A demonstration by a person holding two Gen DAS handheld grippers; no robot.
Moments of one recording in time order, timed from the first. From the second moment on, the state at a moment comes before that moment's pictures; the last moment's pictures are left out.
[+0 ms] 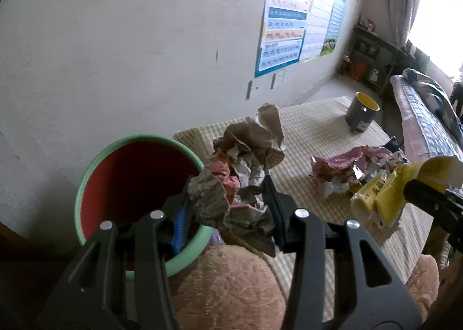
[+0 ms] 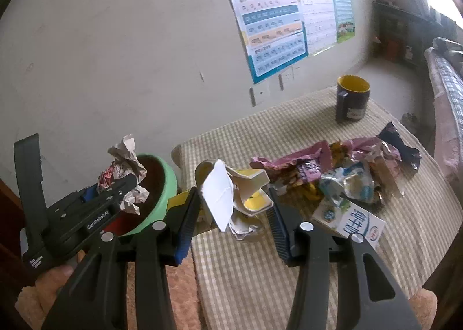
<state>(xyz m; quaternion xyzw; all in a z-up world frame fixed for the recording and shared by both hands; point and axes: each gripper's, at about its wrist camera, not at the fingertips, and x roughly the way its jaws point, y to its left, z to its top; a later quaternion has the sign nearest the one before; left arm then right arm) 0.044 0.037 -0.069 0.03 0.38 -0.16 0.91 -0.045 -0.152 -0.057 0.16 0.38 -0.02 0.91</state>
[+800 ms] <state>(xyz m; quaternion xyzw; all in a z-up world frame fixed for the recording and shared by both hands) 0.068 0.103 -0.087 0.00 0.40 -0.09 0.91 -0.001 -0.090 -0.072 0.12 0.41 0.03 0.90</state>
